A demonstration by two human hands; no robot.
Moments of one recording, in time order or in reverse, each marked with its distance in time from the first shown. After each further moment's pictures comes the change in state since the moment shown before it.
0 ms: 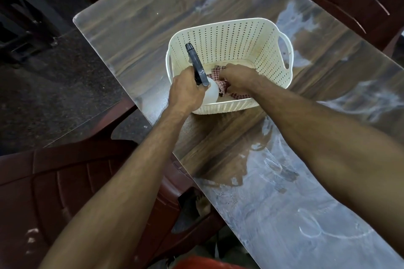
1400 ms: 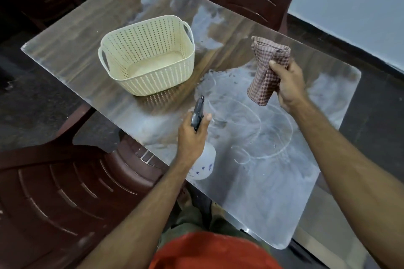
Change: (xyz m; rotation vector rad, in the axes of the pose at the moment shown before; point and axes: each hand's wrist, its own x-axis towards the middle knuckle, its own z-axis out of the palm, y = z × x) left_hand -0.255 0.026 0.131 -0.568 -0.156 0.187; right_hand -0.359 0.089 0.047 1.619 1.027 0.411
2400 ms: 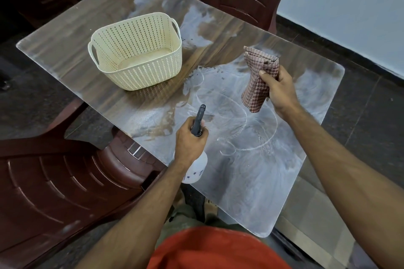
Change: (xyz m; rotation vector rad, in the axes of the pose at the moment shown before) left_hand -0.033 -0.015 0.038 0.215 0.046 0.010; right_hand -0.026 0.017 -0.046 -0.185 -0.044 -0.016
